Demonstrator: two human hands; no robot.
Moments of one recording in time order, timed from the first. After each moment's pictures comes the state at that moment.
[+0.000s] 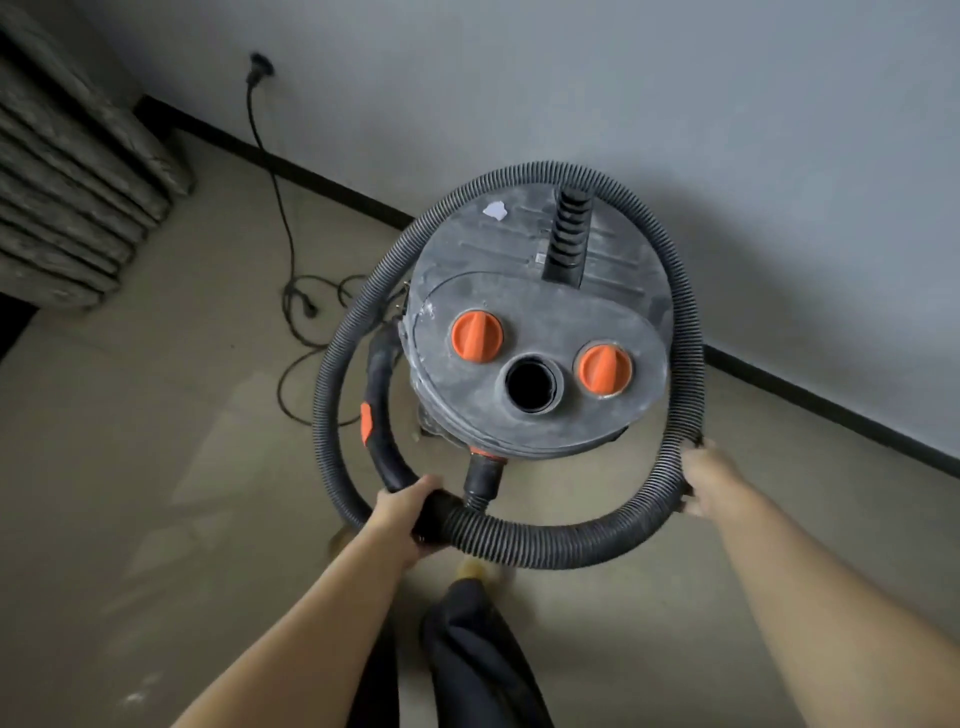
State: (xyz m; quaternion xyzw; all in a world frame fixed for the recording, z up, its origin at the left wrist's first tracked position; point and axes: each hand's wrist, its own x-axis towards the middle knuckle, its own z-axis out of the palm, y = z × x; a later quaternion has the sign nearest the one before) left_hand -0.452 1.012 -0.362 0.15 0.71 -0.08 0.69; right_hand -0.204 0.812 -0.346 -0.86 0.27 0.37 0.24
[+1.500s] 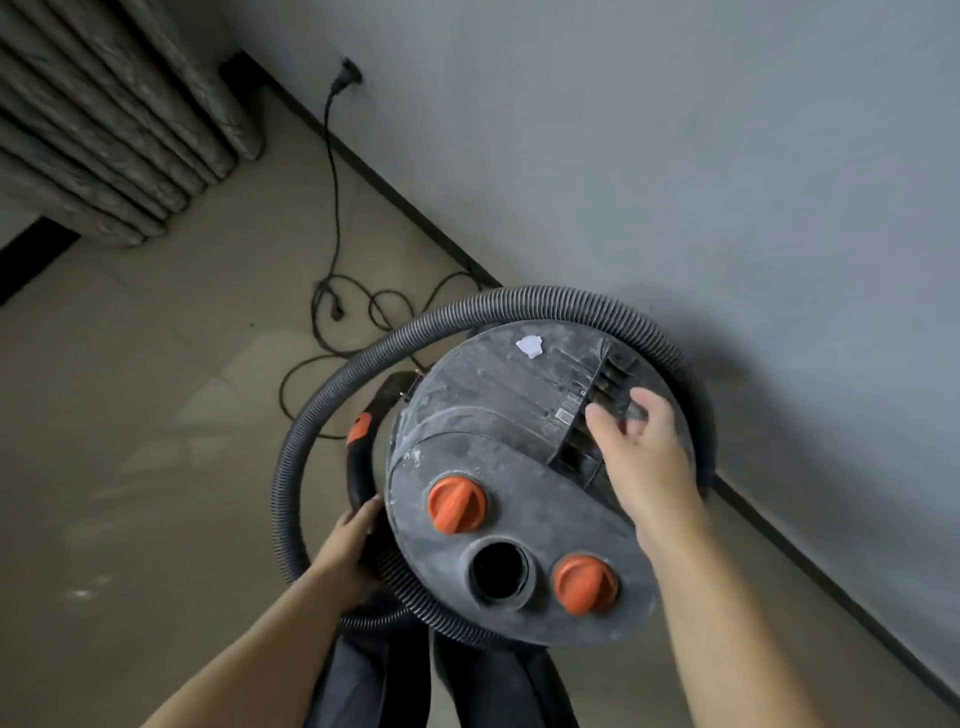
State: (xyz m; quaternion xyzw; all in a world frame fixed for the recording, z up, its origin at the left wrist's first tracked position) left_hand -0.399 1.069 -0.382 0.06 0.70 0.04 0.71; right_hand -0.133 1.024 -0.241 -0.86 -0.09 0.39 0.31
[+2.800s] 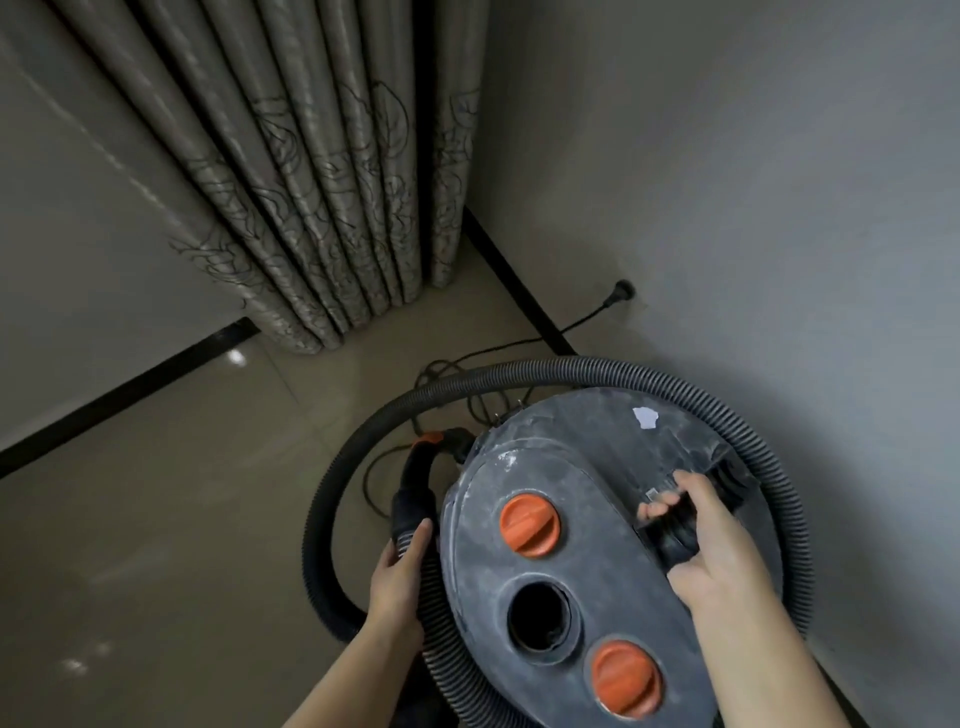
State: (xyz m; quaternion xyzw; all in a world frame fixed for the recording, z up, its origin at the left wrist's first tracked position) left_hand -0.569 1.394 -0.393 0.03 0.68 0.21 0.70; right_hand -0.322 1.396 -0.267 -0.64 0.26 0.45 0.56
